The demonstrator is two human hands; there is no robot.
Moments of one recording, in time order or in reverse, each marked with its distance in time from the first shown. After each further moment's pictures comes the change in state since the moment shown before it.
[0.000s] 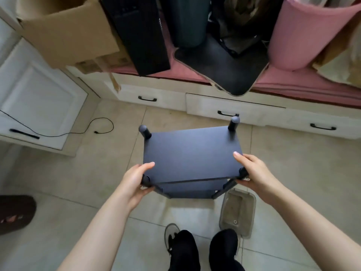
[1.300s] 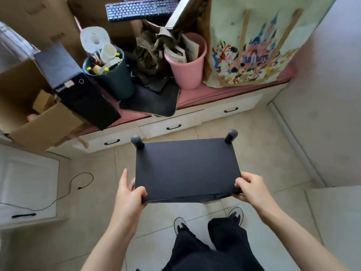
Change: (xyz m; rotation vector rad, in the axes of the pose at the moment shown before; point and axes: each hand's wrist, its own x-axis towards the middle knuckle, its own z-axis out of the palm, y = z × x) left_hand -0.332 0.085 0.022 0.348 -0.257 0.318; right_hand -0.373 -0.035 -0.064 0.152 0.411 -0.056
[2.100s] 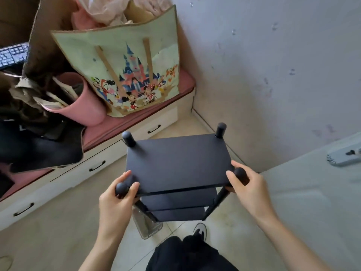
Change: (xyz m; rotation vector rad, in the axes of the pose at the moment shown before) left_hand -0.056 -0.004 0.408 0.242 -0.211 0.447; right_hand 0.053 0.048 -0.394 0.175 0.473 -0.245
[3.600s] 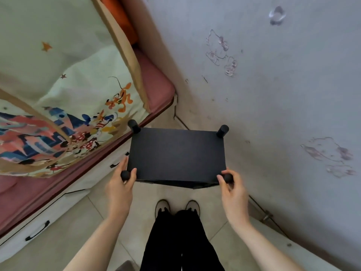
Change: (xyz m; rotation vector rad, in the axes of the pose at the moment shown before) left_hand 0.474 -0.091 0.345 0.434 -0.154 -0.048; right_hand 0.495 0.106 0.103 -0.086 0.210 0.074
